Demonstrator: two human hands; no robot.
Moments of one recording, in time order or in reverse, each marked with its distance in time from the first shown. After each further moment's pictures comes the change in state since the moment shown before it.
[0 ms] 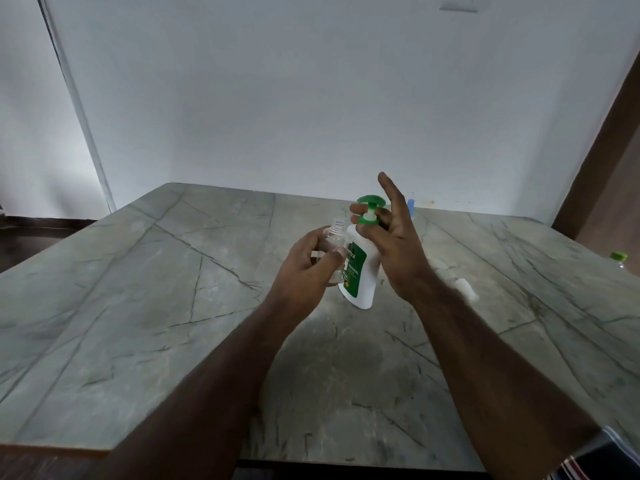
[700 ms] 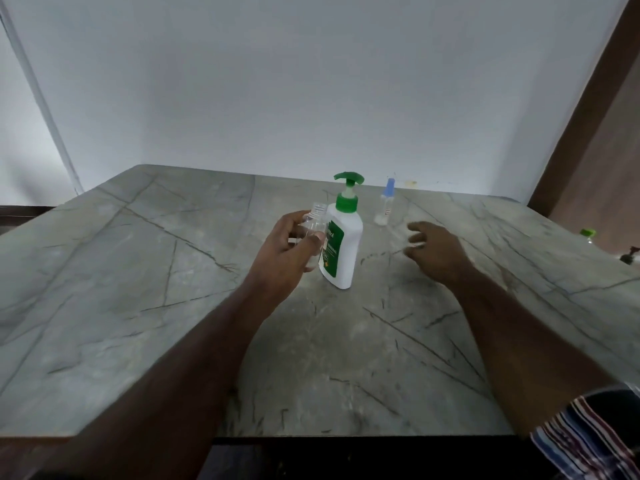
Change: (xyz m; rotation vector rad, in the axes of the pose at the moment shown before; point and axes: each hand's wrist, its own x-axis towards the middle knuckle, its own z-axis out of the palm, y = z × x) left_hand 0.003 -0.012 0.002 0.035 0.007 -0.044; right_hand -0.006 0.064 -0.115 -0.874 0.058 0.289
